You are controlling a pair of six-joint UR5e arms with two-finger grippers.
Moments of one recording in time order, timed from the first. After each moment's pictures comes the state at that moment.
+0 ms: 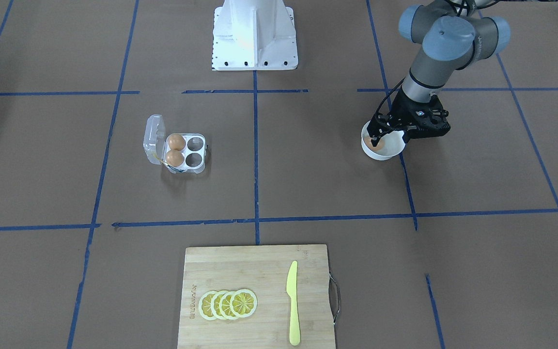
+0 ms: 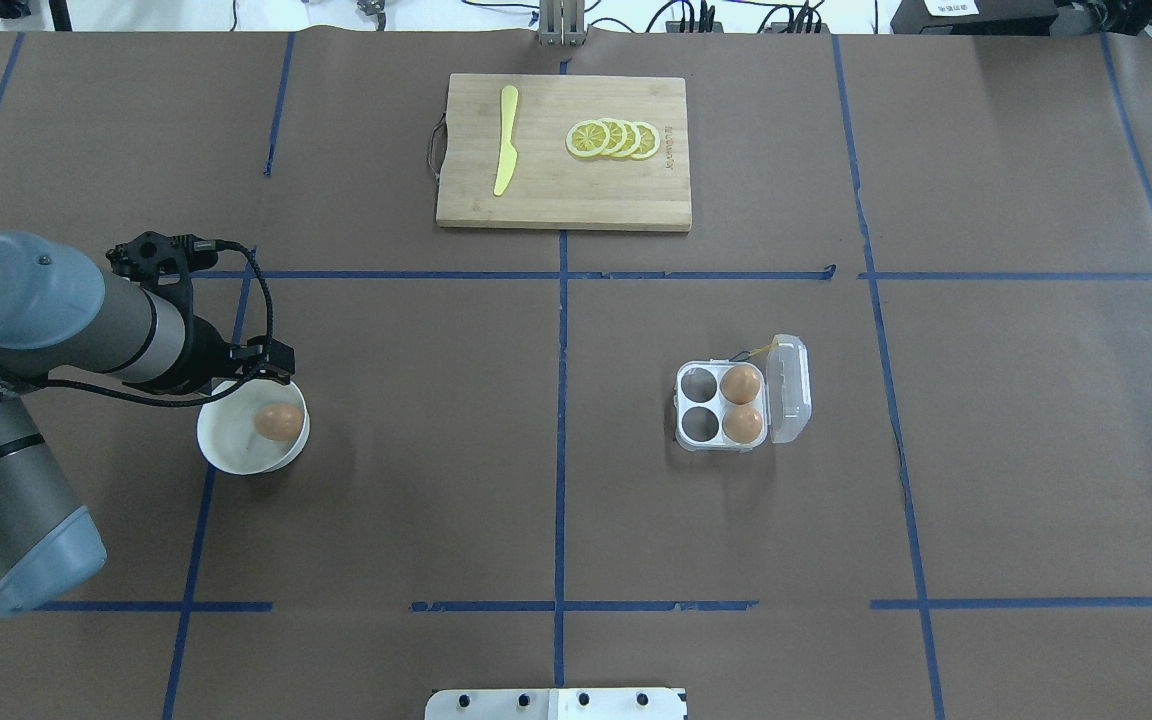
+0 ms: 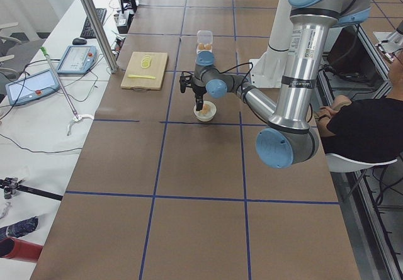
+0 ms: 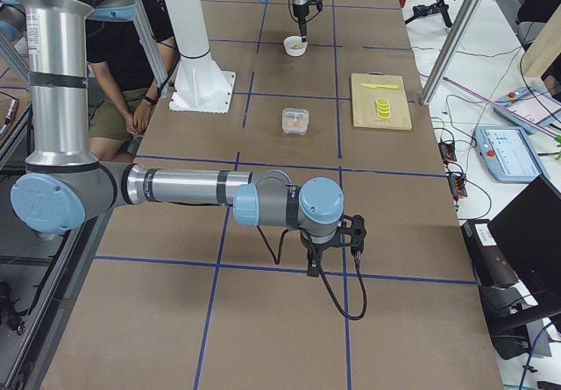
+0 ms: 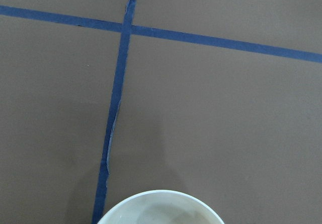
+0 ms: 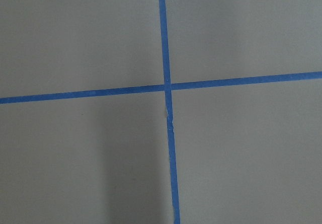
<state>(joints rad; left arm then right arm) -0.66 -1.75 -1.89 -1.87 -1.92 -1.24 1.63 -1.61 1.63 -1.58 2.43 0.05</state>
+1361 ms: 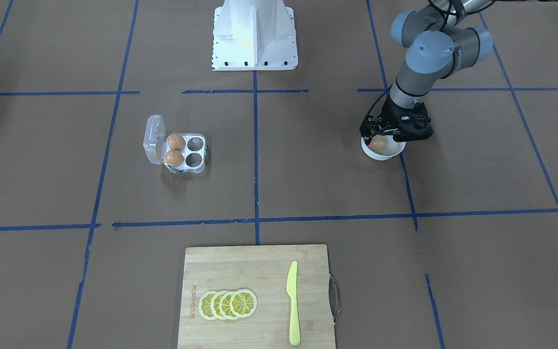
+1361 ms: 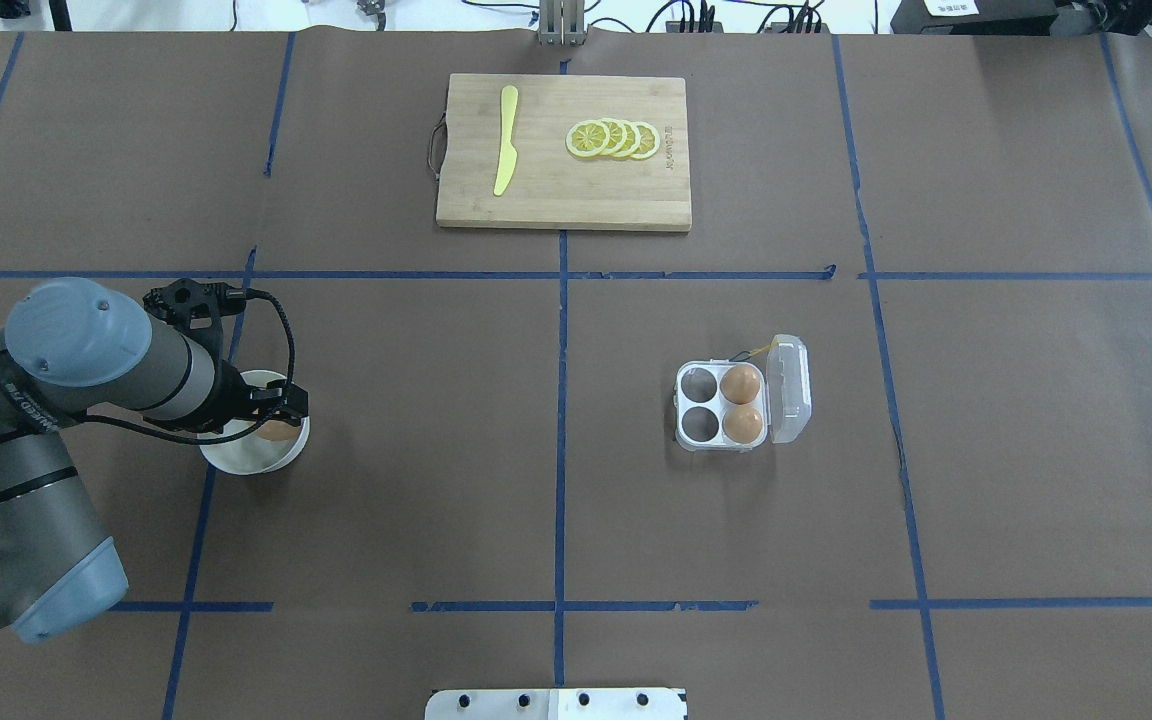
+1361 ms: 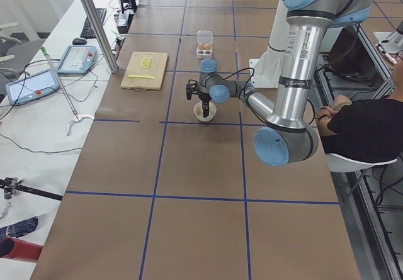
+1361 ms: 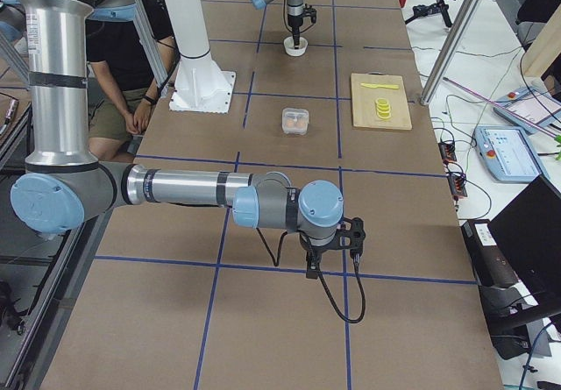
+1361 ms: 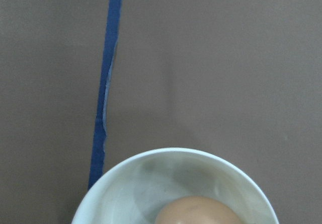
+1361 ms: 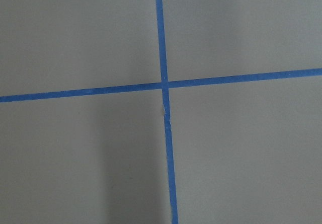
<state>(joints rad) -0.60 -1.75 -1.84 -1.87 -1.92 -1.24 1.63 -1.61 1.62 -1.58 2.43 0.05</state>
